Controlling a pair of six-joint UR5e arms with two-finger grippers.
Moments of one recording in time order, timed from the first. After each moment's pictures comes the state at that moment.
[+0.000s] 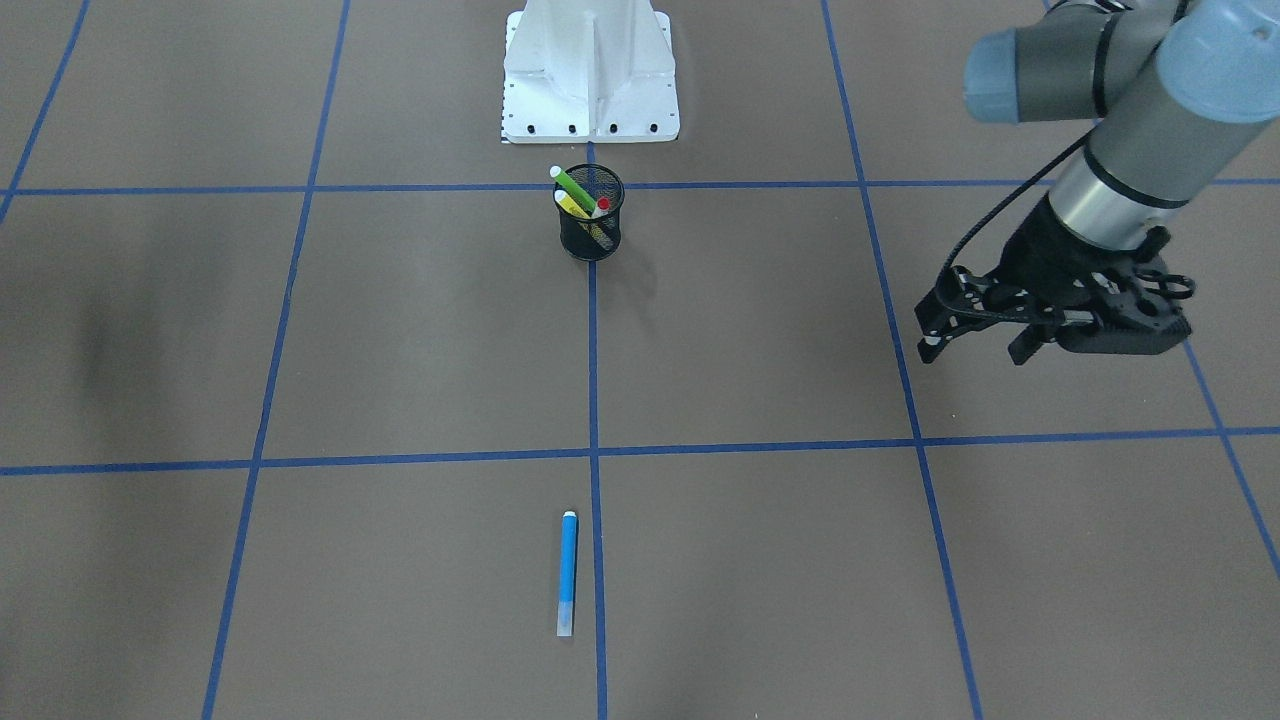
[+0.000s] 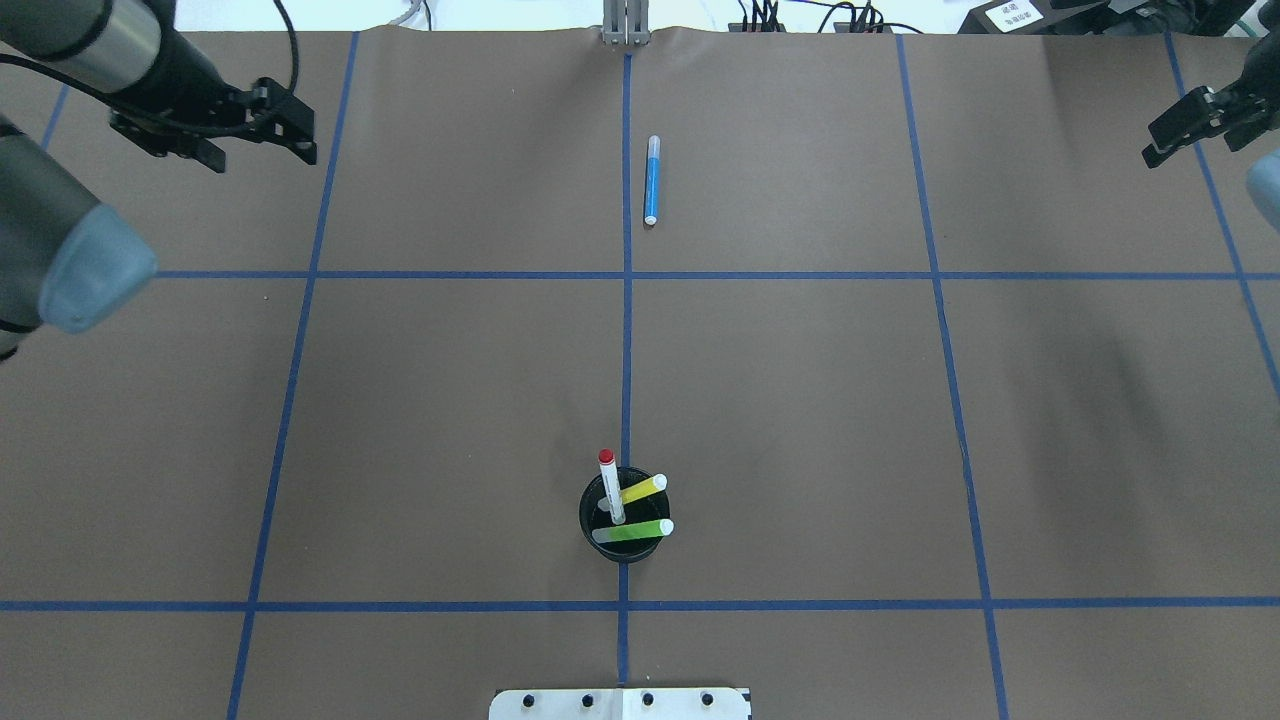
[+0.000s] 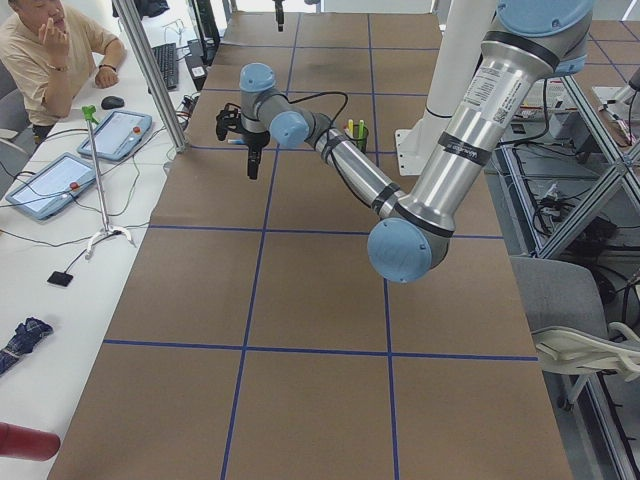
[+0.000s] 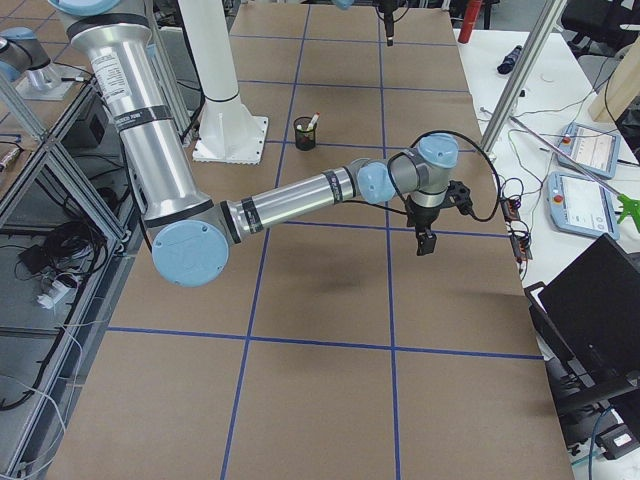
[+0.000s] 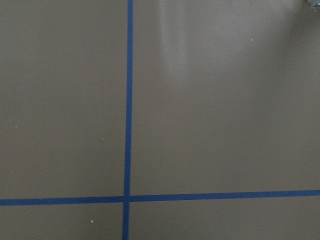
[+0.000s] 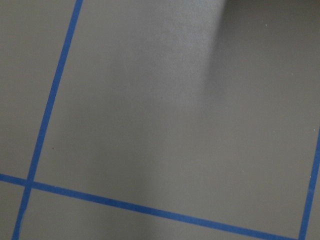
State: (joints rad) left arm -1.00 -2.06 -1.81 -1.62 -2.15 -0.96; right arm 1.30 -1.24 1.62 -1.61 2.27 0.24
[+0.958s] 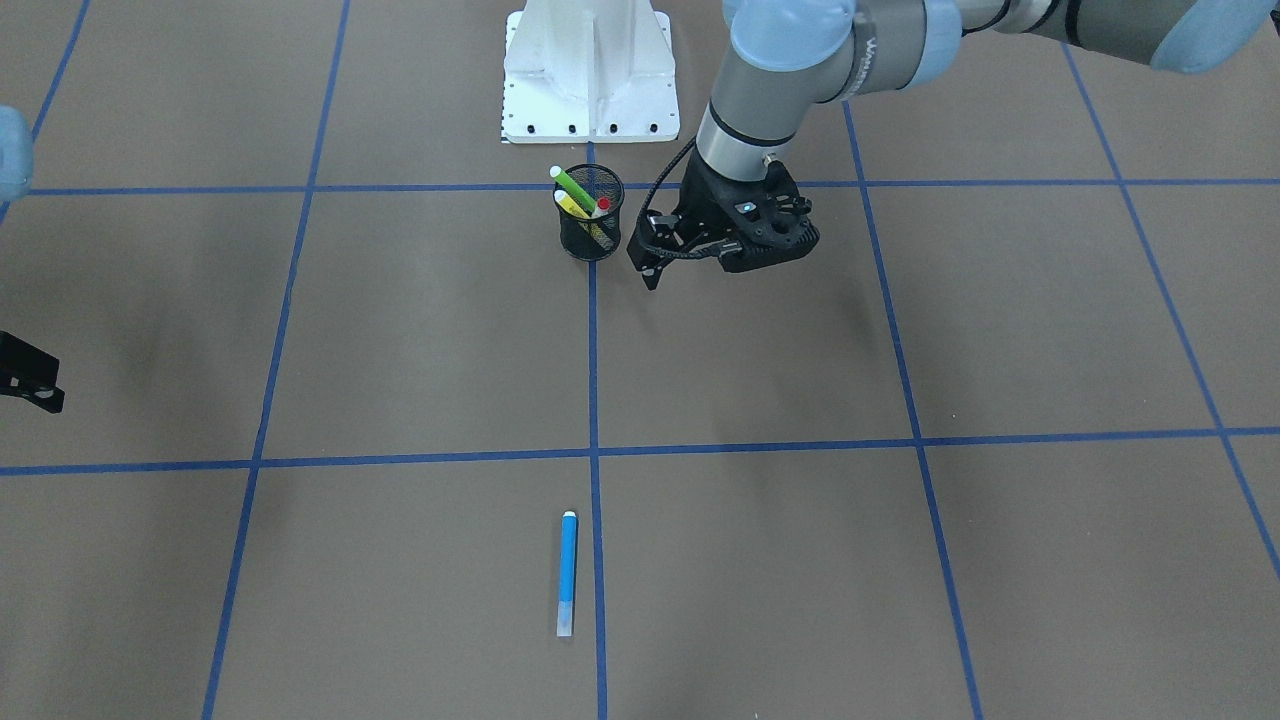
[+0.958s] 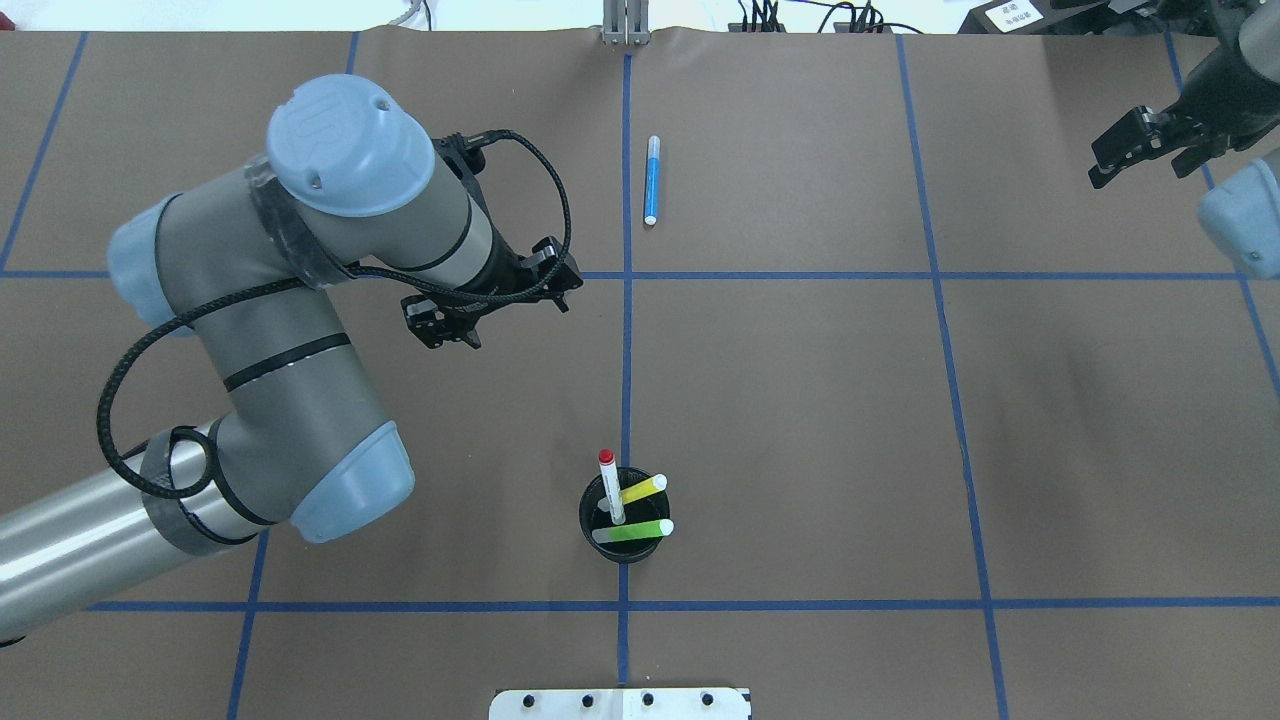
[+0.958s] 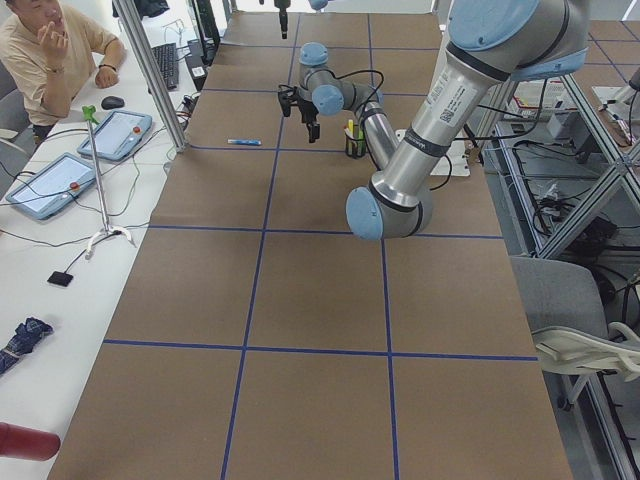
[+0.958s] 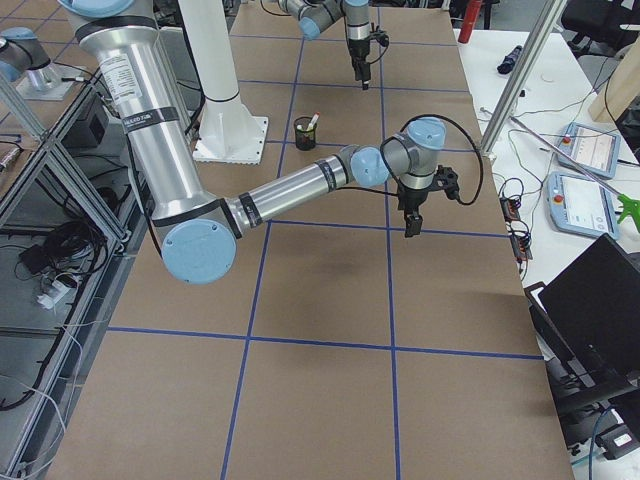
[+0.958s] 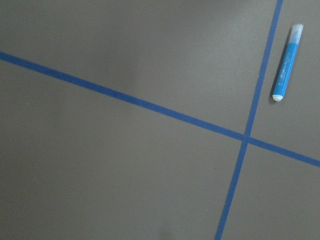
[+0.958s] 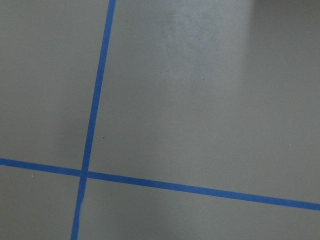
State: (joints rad) left arm -0.62 -2.27 -1.80 -1.52 -1.99 -1.55; right arm 1.22 -1.24 1.68 -1.63 2.26 0.36
